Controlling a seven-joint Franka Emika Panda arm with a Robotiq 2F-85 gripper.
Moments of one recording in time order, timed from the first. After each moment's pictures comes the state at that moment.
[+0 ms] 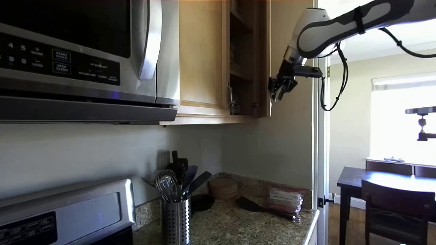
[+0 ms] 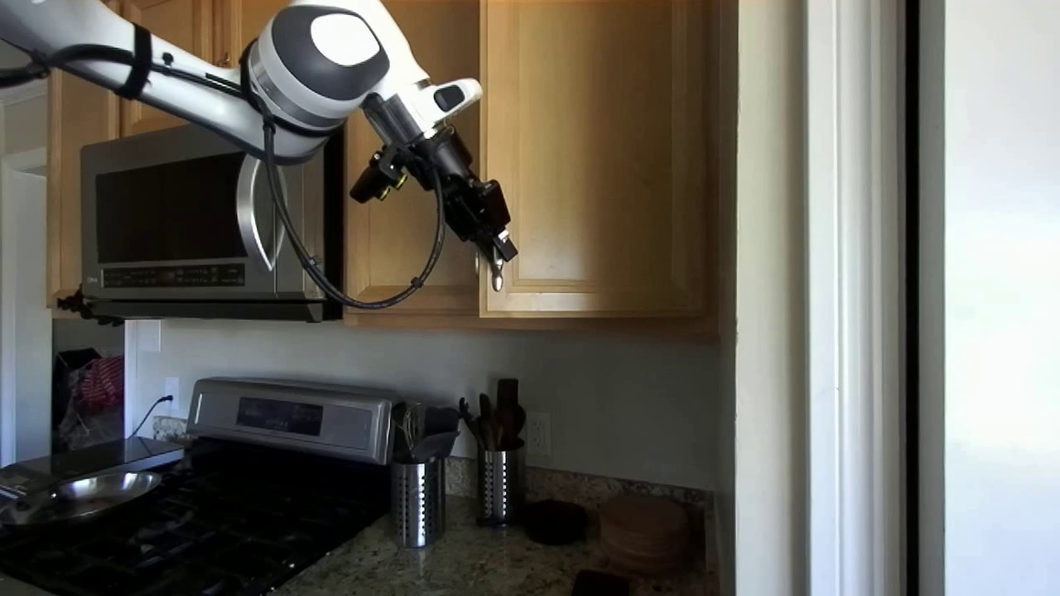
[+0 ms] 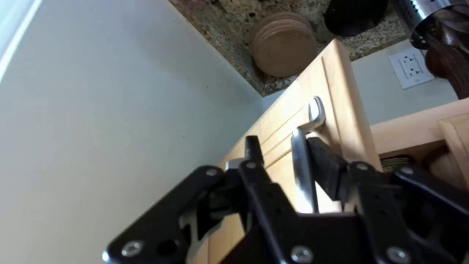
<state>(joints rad) -0.20 -0.42 -0.06 -2.05 -0.24 2.30 0.36</state>
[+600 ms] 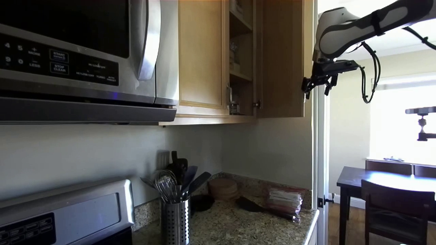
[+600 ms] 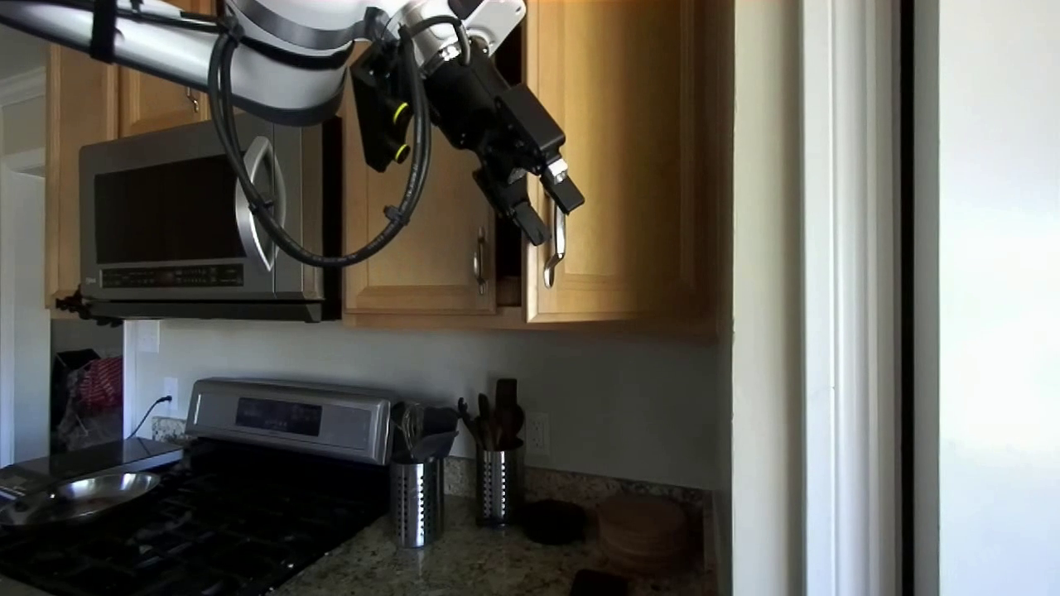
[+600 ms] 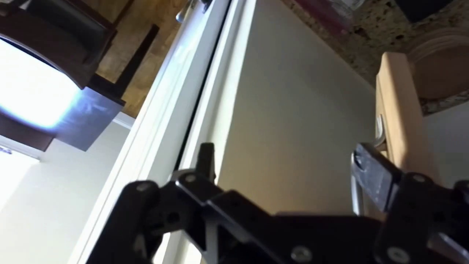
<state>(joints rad) -0.41 -0.49 -0.09 -2.06 -0.43 2.09 0.39</state>
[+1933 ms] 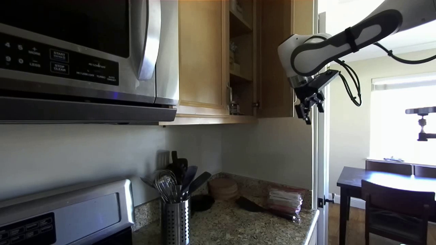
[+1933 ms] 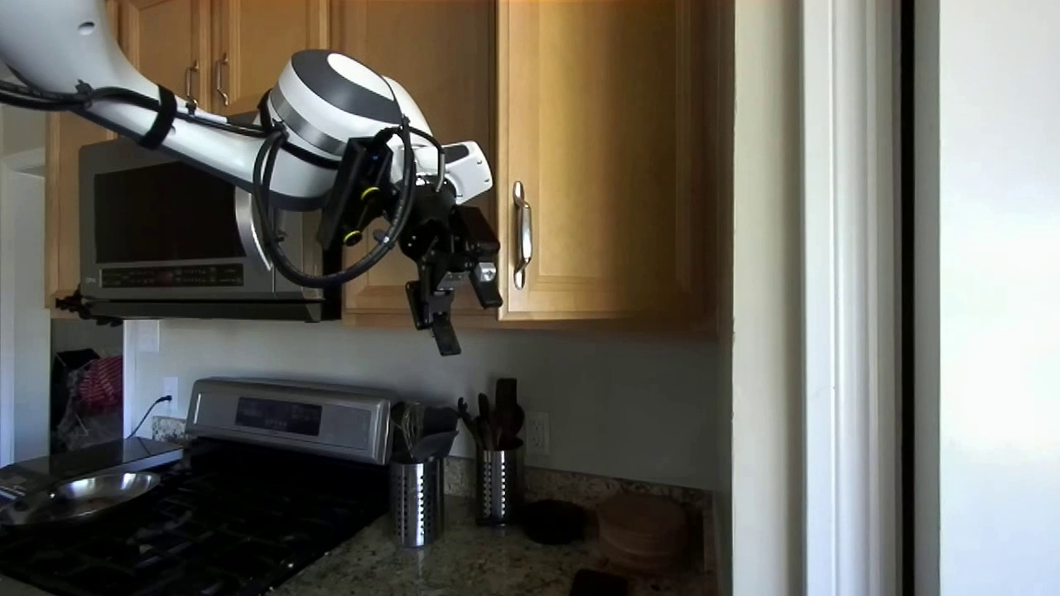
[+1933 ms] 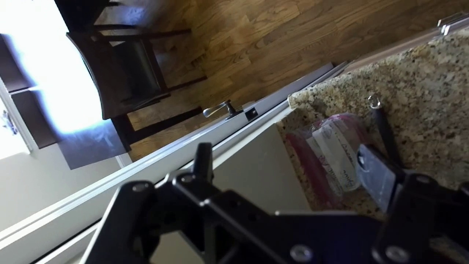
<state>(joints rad) -0.21 -0.35 0.00 -2.06 -0.58 1.65 0.25</state>
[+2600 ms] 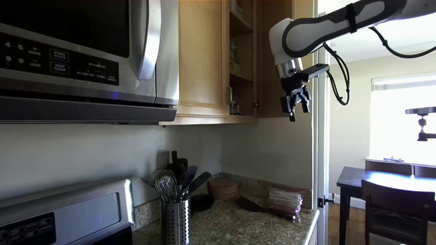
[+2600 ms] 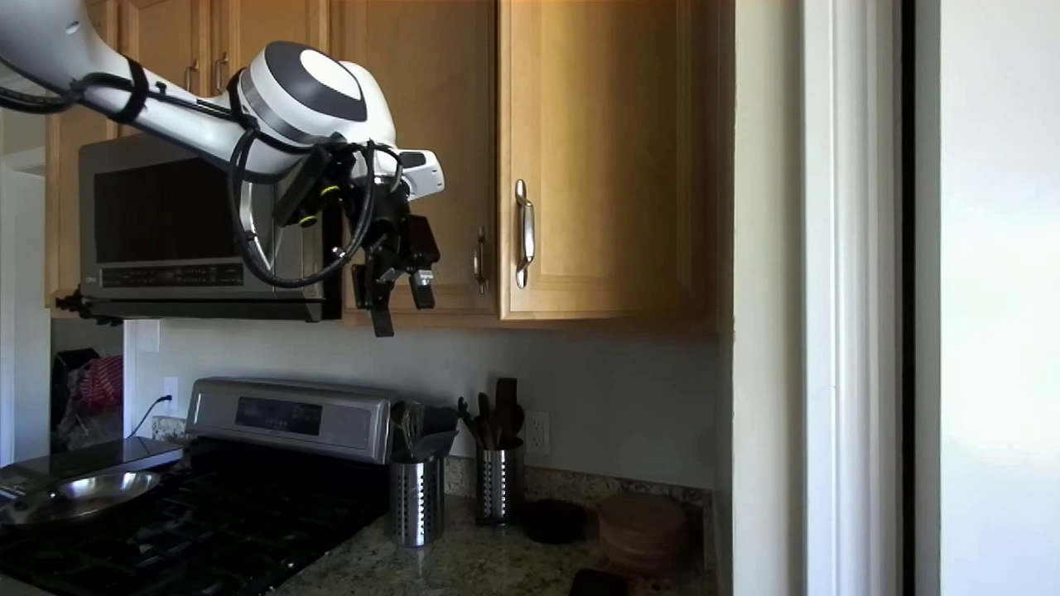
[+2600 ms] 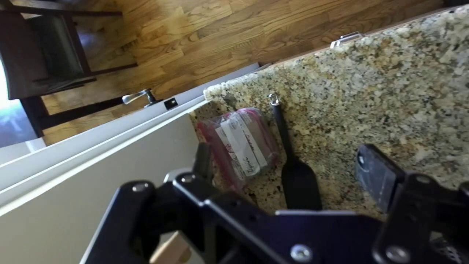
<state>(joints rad) -0.09 -0.34 0.03 -1.98 -0.37 1.59 0.22</state>
